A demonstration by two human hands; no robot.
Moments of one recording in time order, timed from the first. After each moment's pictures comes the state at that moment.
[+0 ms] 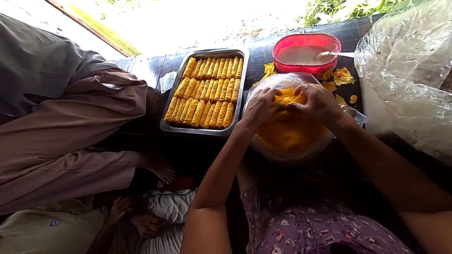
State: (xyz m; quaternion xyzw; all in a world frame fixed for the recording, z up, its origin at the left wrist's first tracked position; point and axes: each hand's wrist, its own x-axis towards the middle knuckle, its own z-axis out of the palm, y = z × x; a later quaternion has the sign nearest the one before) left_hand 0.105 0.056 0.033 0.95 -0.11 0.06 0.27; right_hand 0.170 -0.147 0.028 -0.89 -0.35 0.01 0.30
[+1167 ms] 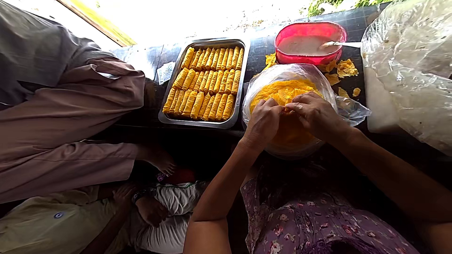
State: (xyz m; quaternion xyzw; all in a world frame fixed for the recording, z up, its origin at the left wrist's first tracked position) left_hand 0.041 0.020 0.039 0.96 -0.09 0.12 0.22; right_hand 0.116 -0.158 0.027 -0.82 -0.48 -0.08 0.30
